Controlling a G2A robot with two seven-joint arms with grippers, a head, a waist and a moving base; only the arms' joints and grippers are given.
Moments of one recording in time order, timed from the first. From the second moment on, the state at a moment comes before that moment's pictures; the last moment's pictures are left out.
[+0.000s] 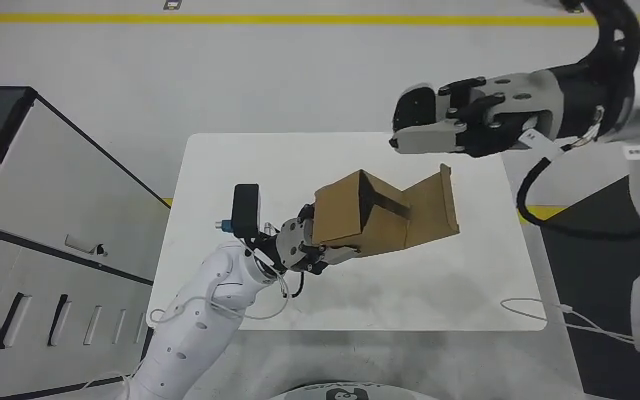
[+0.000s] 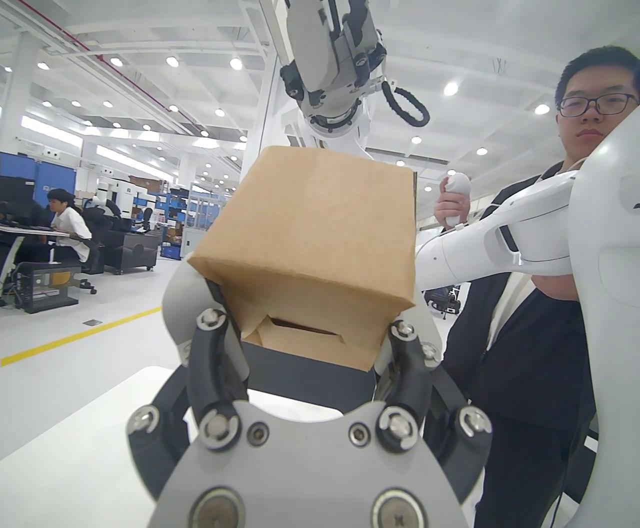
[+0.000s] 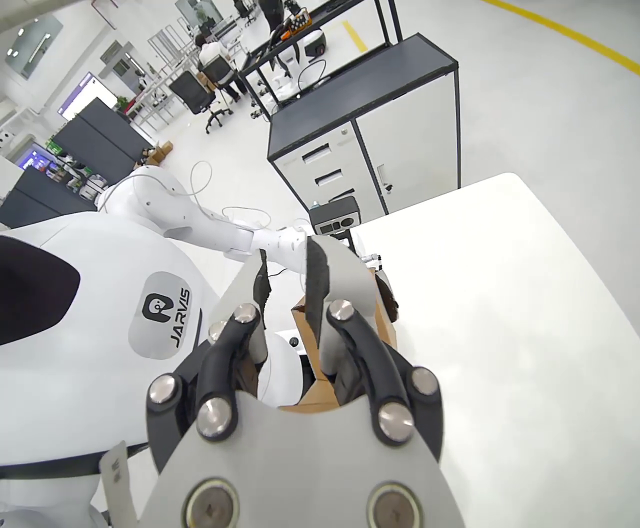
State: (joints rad) left arm 1.45 -1.22 -1.10 -1.87 0.88 -0.90 0.29; right arm -0.51 -0.85 1.23 -1.96 0.51 -0.02 1.29
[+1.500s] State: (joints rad) left arm 1.44 -1.23 -1.11 -1.87 0.84 -0.85 0.28; right arm -0.78 -0.79 1.40 -1.90 0.58 0.50 1.29
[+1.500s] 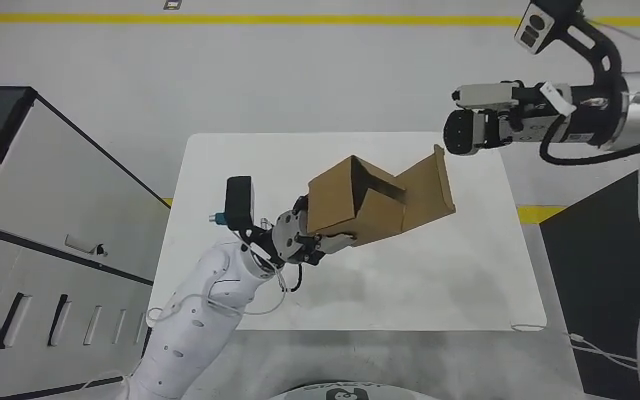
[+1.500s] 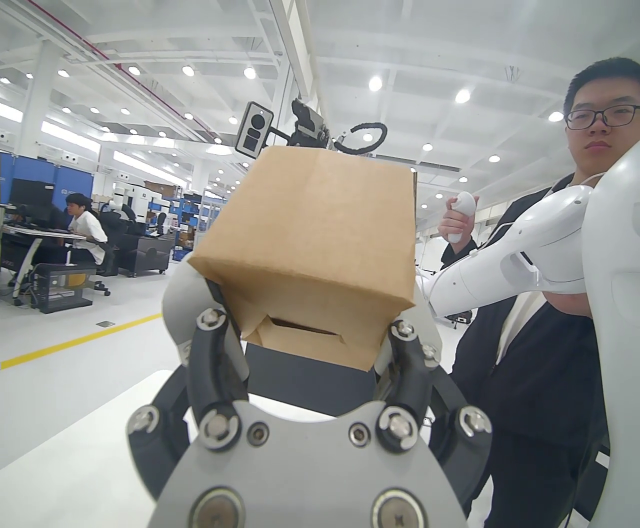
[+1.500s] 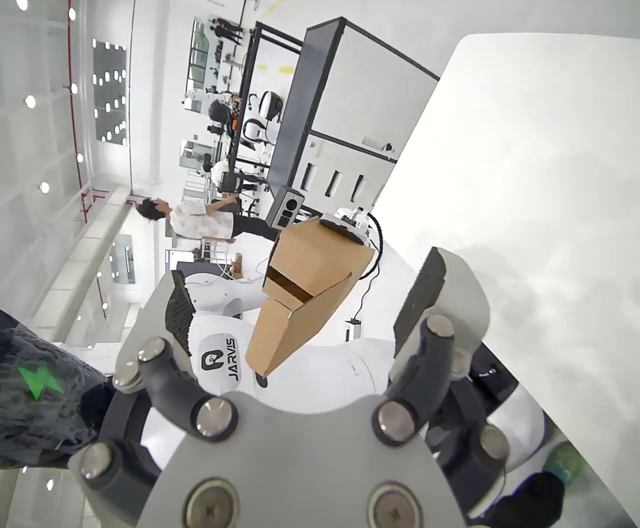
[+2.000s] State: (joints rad) left arm 1.43 -1.23 -1.12 -1.86 0.84 -0.85 0.30; right arm -0.85 -0.79 1.39 -1.91 0.76 0.45 1.27
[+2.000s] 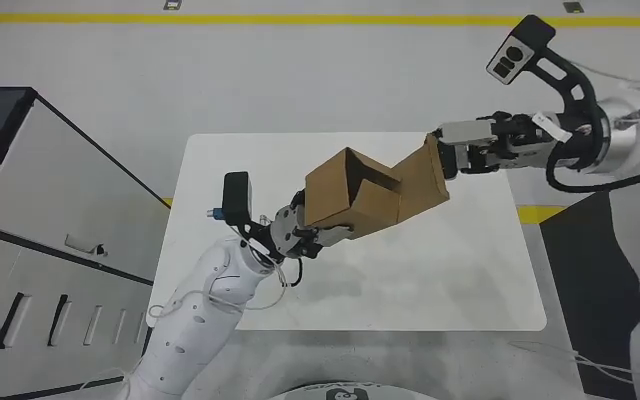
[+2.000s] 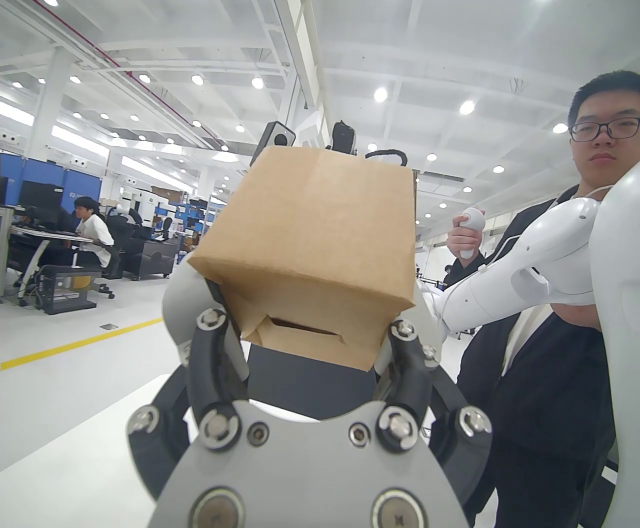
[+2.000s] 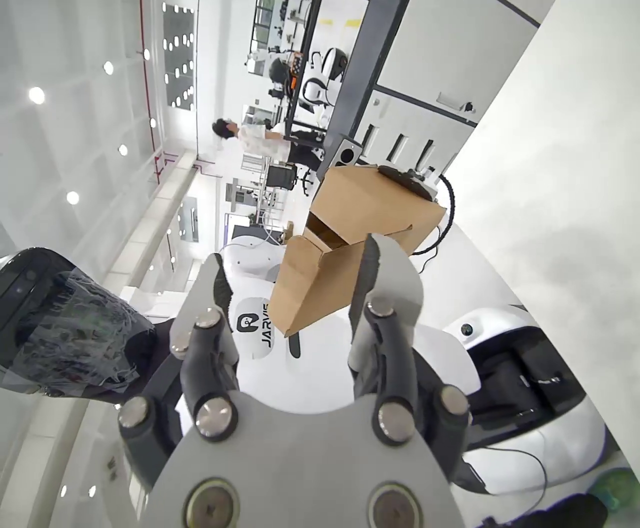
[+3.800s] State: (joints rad) left arm 1.44 -1.23 -1.14 -1.87 0.96 -0.82 0.26; right arm -0.56 -0.58 1.06 -1.92 0.80 0.52 1.30
